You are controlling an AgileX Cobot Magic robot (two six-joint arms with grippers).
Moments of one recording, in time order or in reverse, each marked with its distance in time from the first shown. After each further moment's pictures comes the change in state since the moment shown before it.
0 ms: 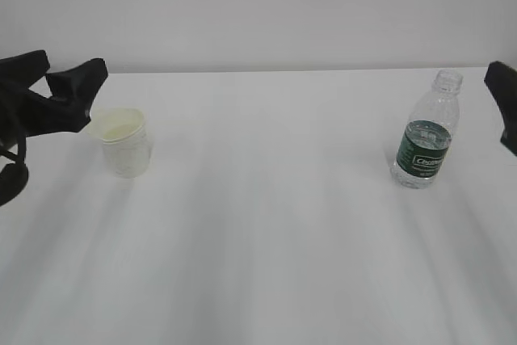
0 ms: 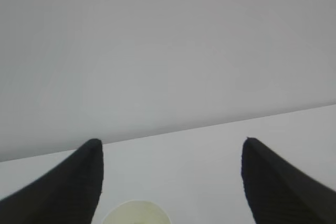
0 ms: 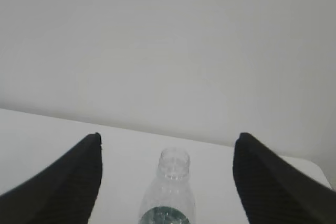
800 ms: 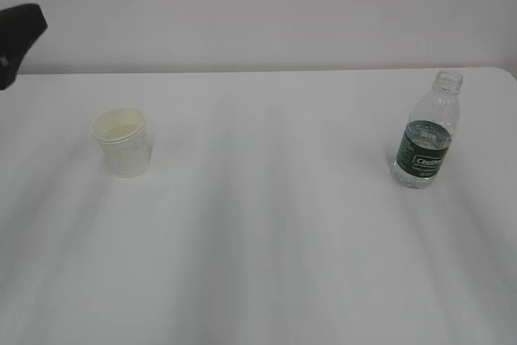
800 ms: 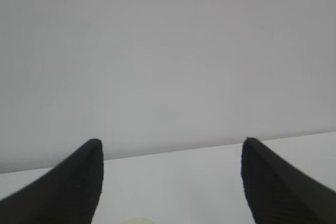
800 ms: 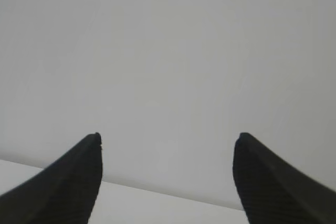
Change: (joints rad) left arm 0.000 -0.400 -0.022 -0.057 0.400 -0.002; right arm 0.000 -0.259 -0.266 0.000 0.435 -0.039
